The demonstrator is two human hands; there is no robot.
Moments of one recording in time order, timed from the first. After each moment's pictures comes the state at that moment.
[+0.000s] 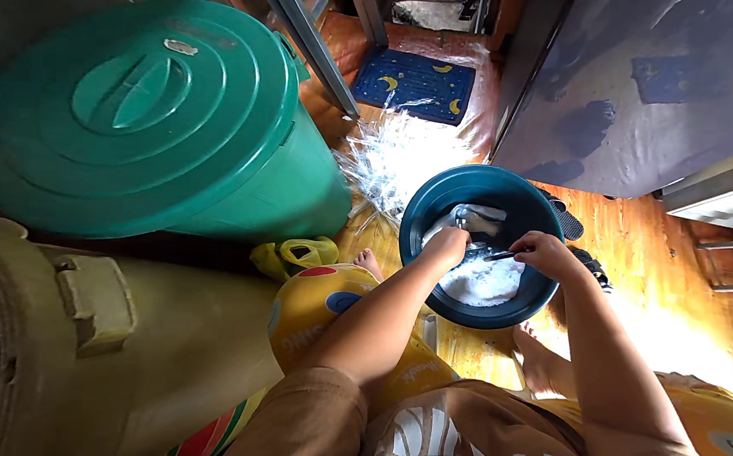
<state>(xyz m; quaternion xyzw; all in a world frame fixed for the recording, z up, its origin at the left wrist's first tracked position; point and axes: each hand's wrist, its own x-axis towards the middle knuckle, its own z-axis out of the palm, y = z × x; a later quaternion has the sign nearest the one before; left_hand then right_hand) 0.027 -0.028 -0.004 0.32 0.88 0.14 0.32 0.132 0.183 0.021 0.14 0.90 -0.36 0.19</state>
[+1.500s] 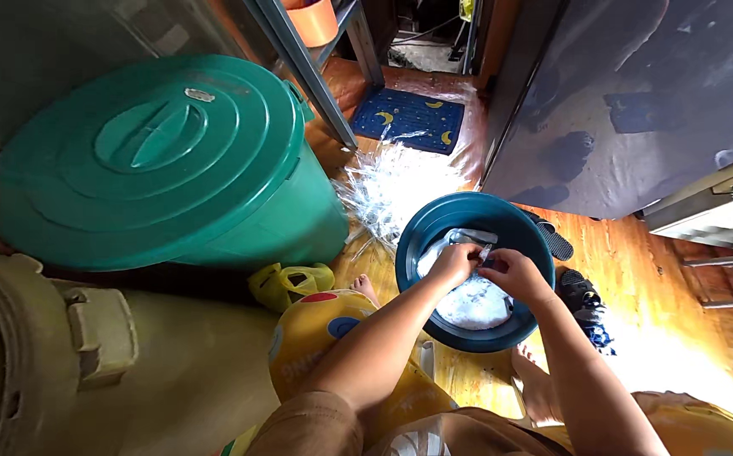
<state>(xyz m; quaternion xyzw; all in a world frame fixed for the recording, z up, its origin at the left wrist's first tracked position) 0.029 -0.016 0.013 0.28 0.83 0.38 0.30 0.126 0.141 0.027 0.11 0.91 -0.39 0.08</state>
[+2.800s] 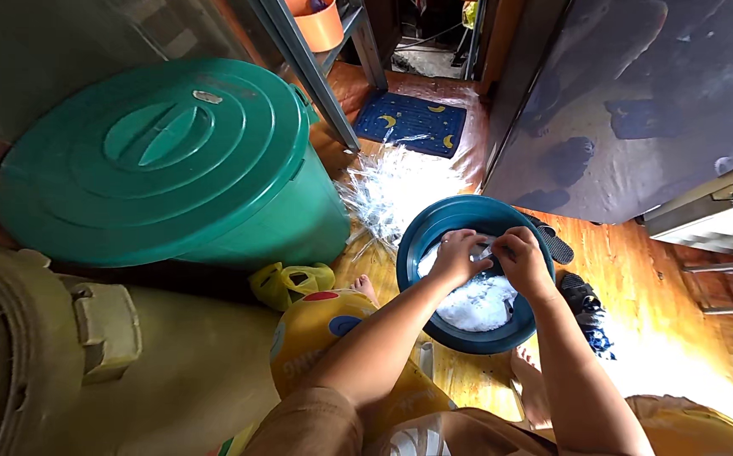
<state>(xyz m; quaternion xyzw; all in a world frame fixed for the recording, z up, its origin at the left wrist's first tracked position) 0.028 -0.018 0.015 0.30 0.86 0.37 0.21 0.117 0.136 0.037 0.07 0.92 -0.36 -0.16</state>
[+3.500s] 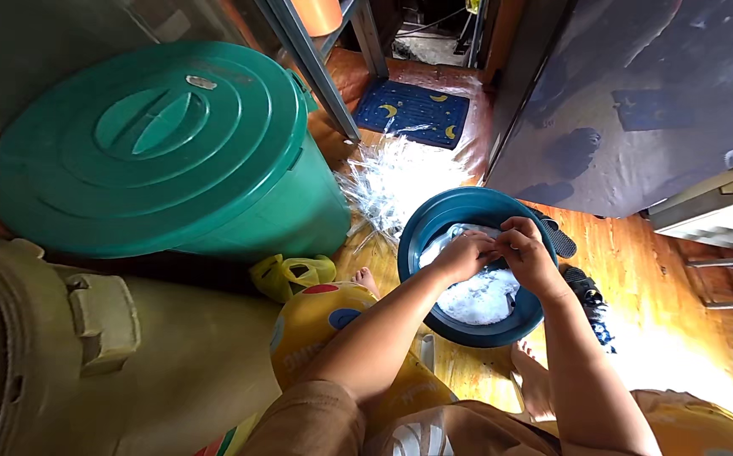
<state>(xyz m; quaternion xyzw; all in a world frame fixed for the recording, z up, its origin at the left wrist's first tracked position) 0.026 -0.019 0.015 0.47 0.77 0.38 0.19 0.121 0.144 0.038 -0.02 0.91 -0.39 -0.16</state>
